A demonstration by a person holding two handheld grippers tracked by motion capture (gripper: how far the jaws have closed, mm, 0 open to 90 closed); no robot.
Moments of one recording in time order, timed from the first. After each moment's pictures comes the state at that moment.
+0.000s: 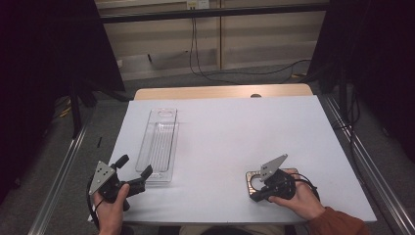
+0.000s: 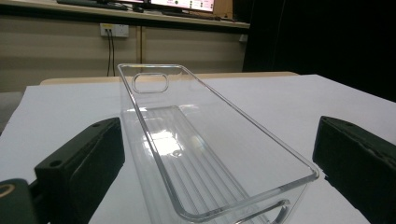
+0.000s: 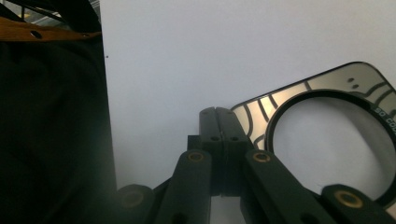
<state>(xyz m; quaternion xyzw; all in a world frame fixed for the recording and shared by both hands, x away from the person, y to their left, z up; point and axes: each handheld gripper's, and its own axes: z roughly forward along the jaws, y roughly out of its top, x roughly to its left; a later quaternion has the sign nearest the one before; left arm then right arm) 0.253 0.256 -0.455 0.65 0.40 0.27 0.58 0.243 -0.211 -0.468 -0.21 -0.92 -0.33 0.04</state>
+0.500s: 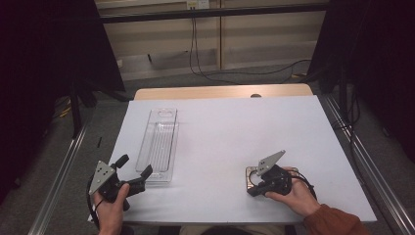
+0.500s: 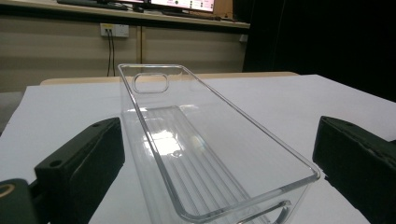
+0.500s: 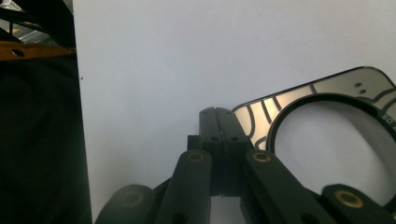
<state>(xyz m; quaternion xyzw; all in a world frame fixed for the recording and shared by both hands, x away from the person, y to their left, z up) 0.253 0.256 -0.455 0.65 0.41 0.27 0.58 0.256 -0.207 -0.470 -0.24 -0.91 -0.33 0.03</state>
